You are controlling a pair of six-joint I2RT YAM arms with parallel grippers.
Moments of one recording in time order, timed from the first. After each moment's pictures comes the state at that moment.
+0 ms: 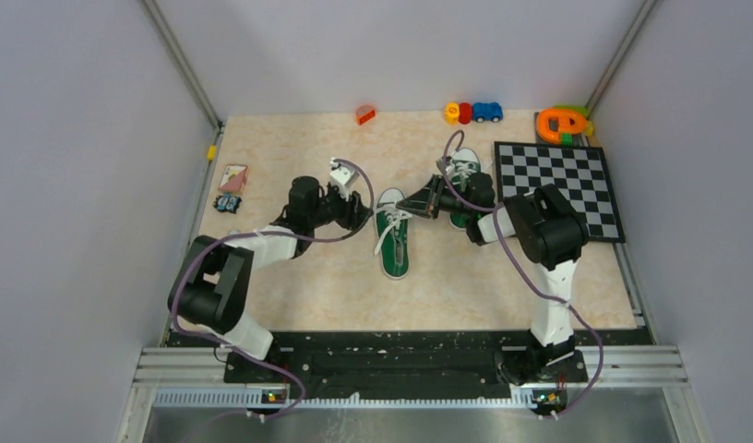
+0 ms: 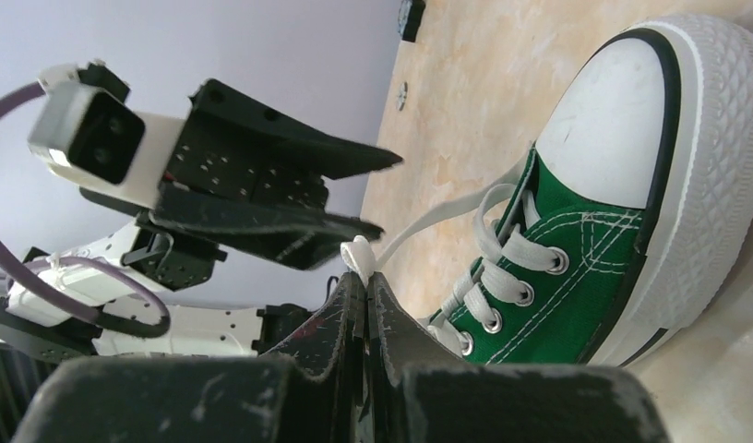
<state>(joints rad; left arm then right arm) -0.36 1.55 0.72 0.49 0.48 -0.02 0.36 2.09 0.90 1.16 -0.89 1.26</state>
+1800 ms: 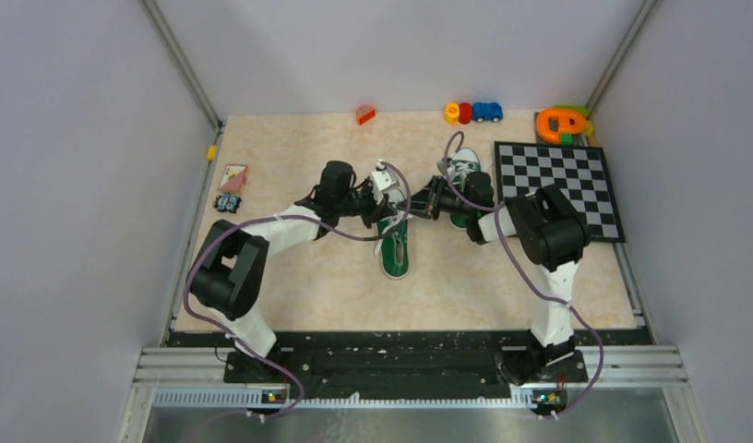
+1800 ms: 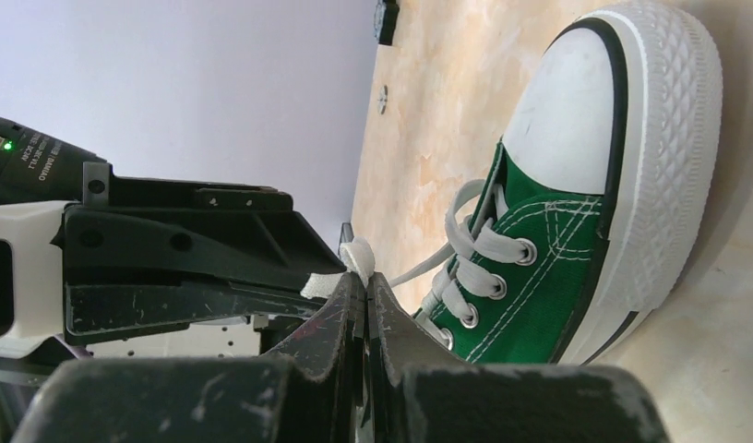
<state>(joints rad) -0.48 1.71 0.98 0.20 0.67 0.37 0.36 2.07 0.90 1.06 -0.86 1.23</state>
